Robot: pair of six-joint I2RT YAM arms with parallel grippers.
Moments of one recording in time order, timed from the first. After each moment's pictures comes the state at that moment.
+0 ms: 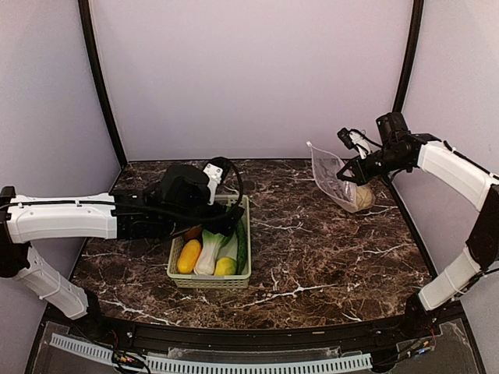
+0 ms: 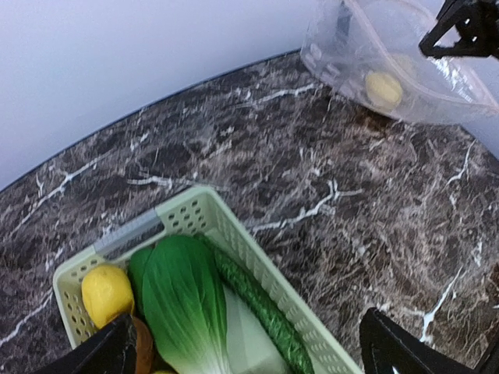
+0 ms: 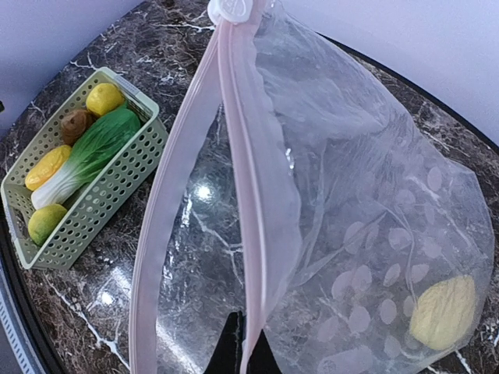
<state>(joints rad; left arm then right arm) -1.05 1.41 1.06 -0.21 -0.45 -0.24 0.22 1.48 1.33 -0.71 -0.53 -0.30</state>
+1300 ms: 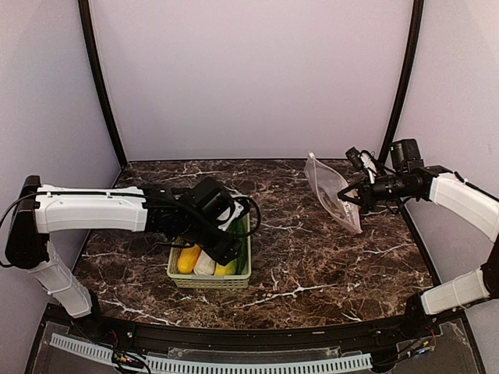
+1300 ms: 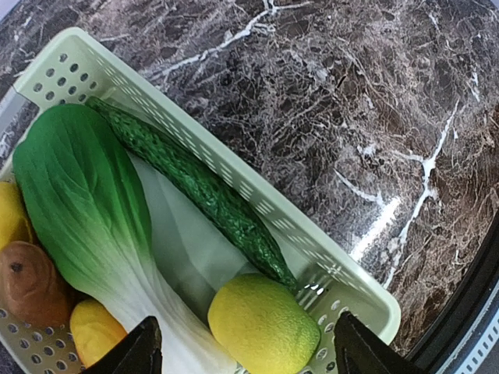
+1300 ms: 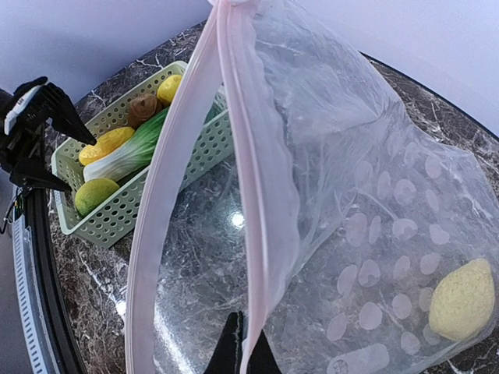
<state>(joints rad) -1.03 1.57 1.18 -0.60 -0.15 -0.21 0.19 1.26 0.97 -0.51 -0.76 -0.35</state>
